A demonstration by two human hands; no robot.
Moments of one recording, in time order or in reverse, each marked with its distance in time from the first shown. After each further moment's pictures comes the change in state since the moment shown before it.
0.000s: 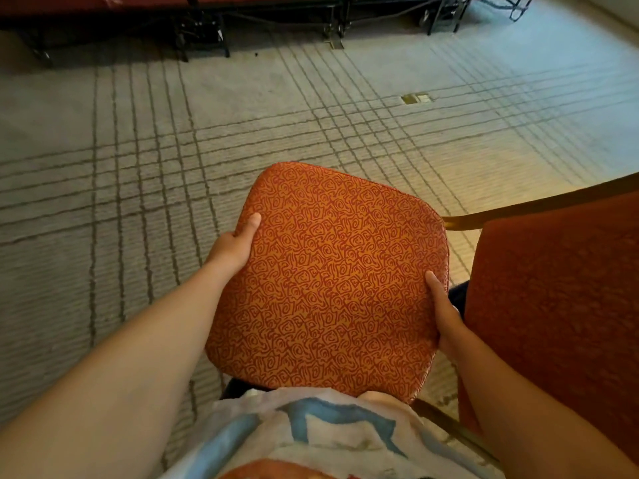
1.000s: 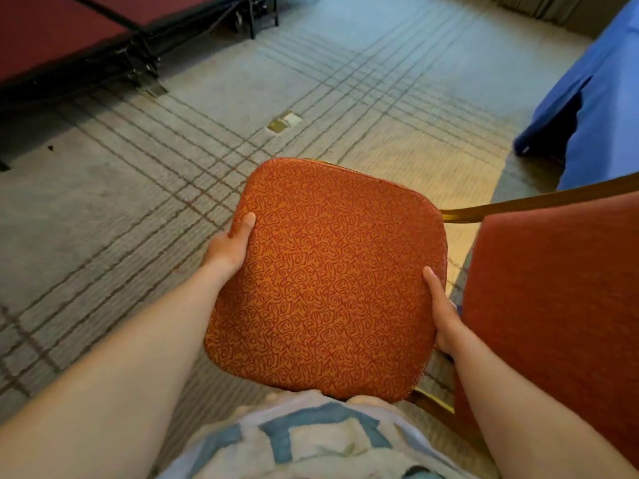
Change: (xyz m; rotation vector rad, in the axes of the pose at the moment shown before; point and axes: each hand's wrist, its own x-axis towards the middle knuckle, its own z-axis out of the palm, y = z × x) left_hand 0.448 0.492 0.169 0.249 -0.359 0.378; right_hand 0.340 -0.349 0.099 0.405 0.328 0.011
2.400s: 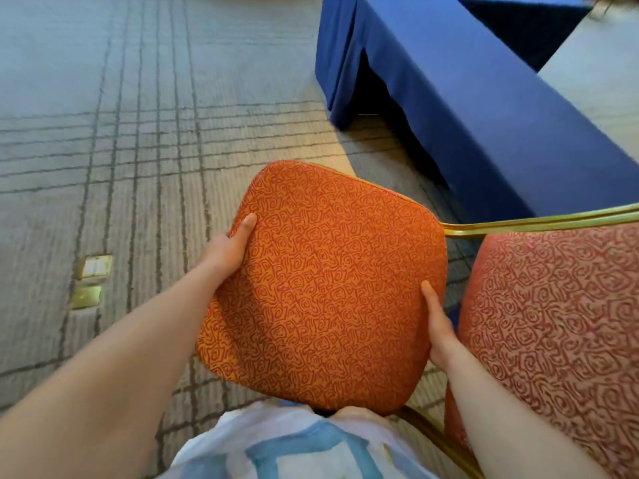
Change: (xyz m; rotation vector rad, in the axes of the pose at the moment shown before) left_hand 0.534 0.505 0.225 0.380 -0.706 0.479; right_hand 0.333 -0.300 0.126 0.691 0.688 0.027
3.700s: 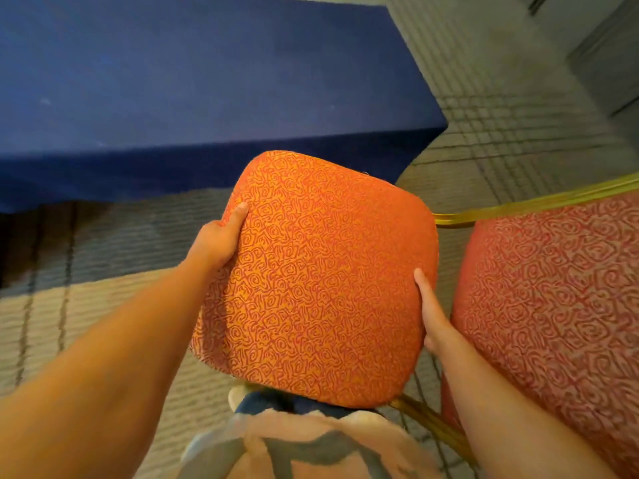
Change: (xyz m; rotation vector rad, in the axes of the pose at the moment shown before) left_hand 0.334 0.425 0.322 0.761 -1.172 0.652; right_hand 0.115 -0.153 0.188 1.086 0.967 0.110
